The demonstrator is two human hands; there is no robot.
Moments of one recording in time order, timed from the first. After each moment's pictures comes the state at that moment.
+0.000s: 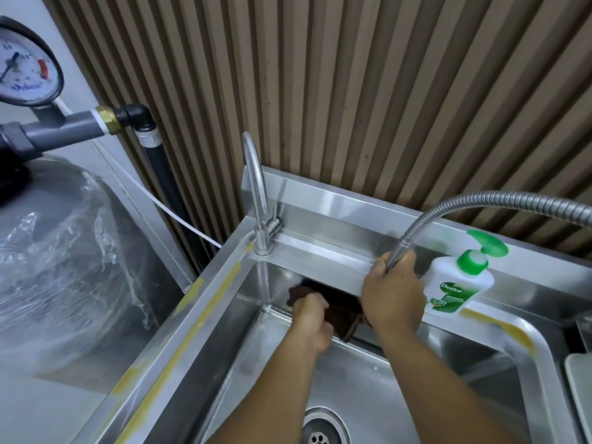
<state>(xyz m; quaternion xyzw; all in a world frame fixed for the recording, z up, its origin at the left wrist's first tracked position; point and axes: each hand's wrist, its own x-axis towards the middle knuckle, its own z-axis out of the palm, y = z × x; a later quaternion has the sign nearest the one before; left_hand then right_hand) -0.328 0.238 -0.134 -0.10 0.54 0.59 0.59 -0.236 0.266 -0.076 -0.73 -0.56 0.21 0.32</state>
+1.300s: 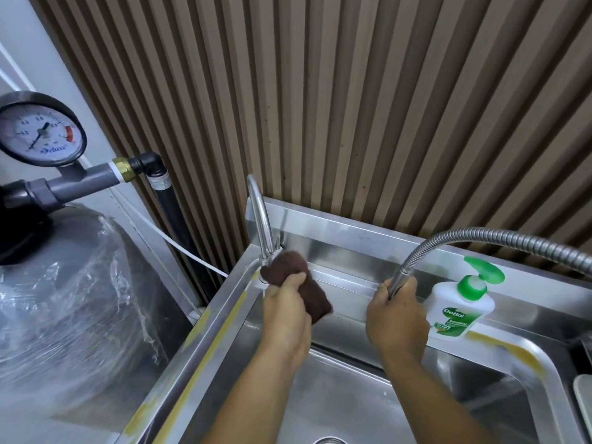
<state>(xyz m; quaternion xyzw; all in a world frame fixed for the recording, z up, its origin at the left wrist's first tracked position) -0.365 0.227 -0.032 -0.01 0.53 0.68 0.51 -0.239 0.264 -0.068 -0.75 -0.54 0.21 0.32</state>
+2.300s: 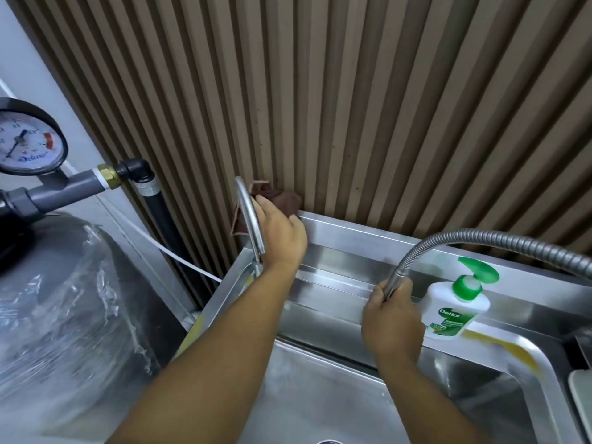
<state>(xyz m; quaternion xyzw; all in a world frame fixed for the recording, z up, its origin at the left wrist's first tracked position) -0.411 0.340 -0.038 0.40 0.79 0.46 0.09 -0.243 0.259 -0.065 -0.75 -0.54 0.21 0.33</state>
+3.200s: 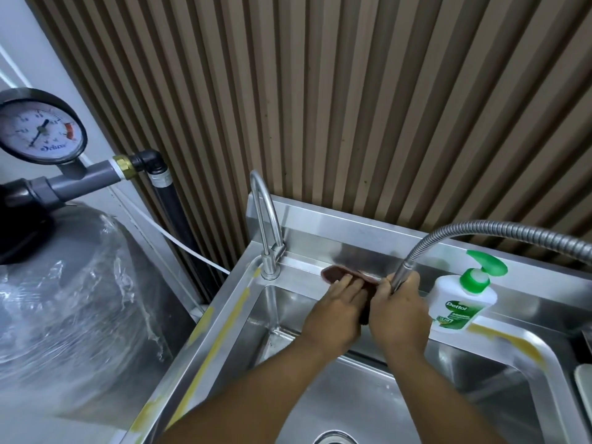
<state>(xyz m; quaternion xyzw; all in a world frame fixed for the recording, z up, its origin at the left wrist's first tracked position) -0.348 0.262 -0.144 0.79 0.57 0.20 0.11 -0.242 0.263 -0.069 -0.75 -0.54 0.21 0.32</state>
